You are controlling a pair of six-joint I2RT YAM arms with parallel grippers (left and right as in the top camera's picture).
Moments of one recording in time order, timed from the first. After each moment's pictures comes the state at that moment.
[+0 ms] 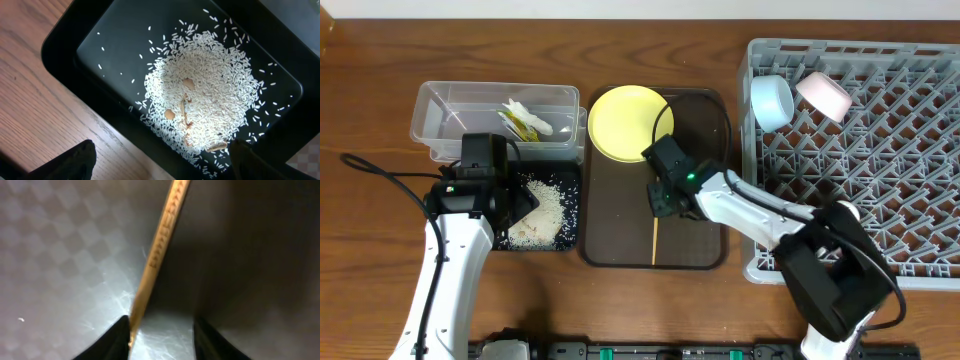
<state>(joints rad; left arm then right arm) 0.05 1.27 0.94 -1.00 -0.21 -0.64 0.70 1.91 1.16 -0.49 0.01 0.47</state>
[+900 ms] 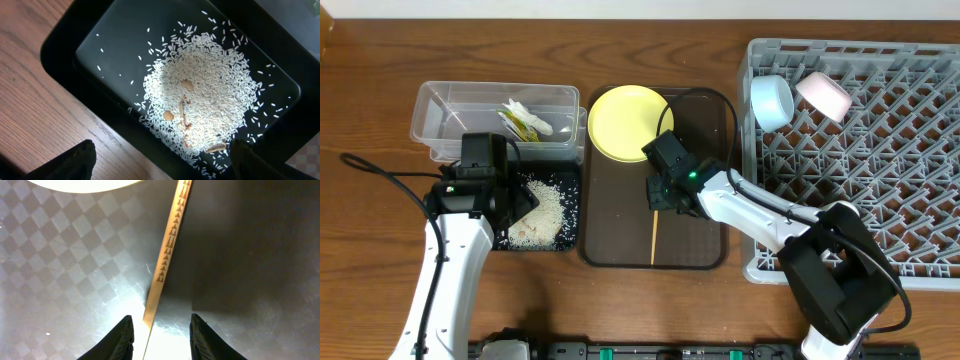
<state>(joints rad) 0.05 1.27 0.94 -0.99 -0.21 -0.64 0.69 1.89 1.16 -0.46 0.00 0.56</state>
